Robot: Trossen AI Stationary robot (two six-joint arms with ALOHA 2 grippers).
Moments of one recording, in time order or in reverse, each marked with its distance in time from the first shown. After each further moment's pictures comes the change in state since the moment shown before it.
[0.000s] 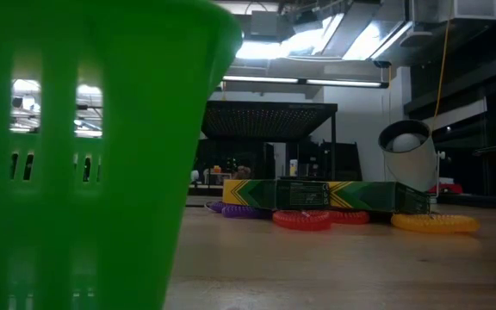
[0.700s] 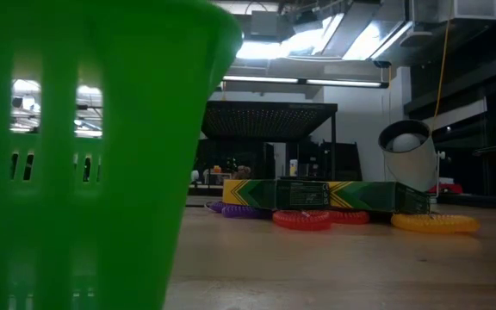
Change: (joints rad) left arm -0.039 -0.153 0.015 -0.619 0.020 -0.069; right arm 0.026 0.000 0.000 -0.011 -0.026 -0.102
